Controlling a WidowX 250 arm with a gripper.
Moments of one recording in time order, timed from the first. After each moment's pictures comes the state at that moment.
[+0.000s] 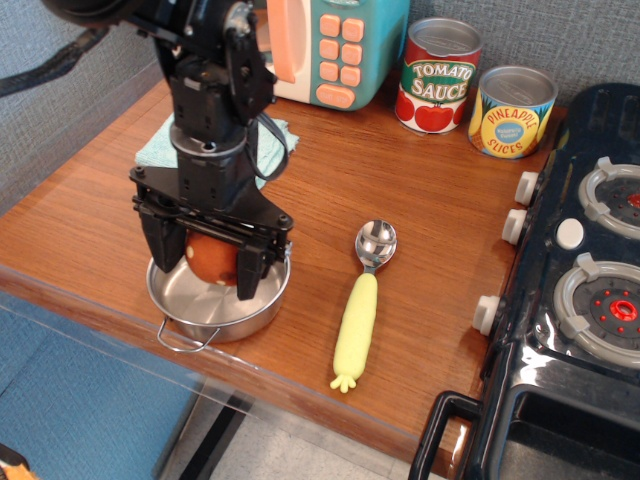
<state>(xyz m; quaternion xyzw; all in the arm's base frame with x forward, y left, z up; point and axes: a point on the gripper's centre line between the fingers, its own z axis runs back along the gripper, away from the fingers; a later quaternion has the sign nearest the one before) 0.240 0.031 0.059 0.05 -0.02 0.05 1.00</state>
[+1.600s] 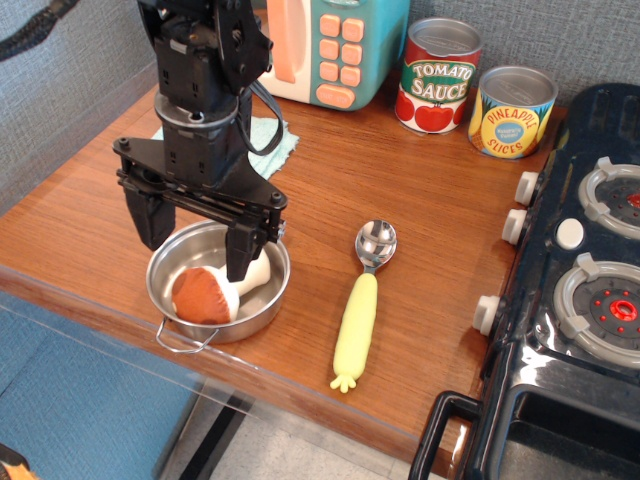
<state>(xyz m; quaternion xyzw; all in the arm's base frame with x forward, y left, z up) 0.234 0.033 0.082 0.06 -0.04 0.05 1.00</state>
